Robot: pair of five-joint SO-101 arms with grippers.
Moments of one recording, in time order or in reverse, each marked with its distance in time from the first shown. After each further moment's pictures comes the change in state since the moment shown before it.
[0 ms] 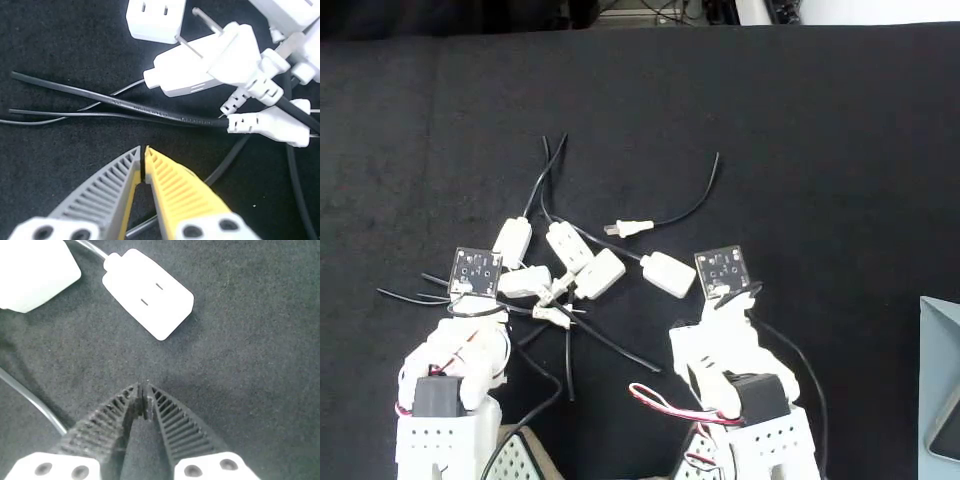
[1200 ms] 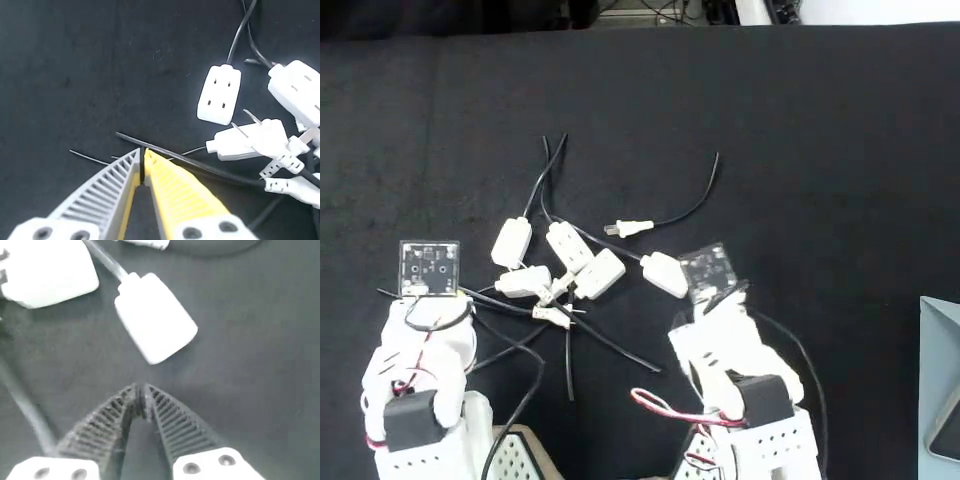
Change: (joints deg) left arm -11.6 -0.4 -16.2 1.1 -7.5; right arm 1.1 0.0 -2.5 -2.9 17.5
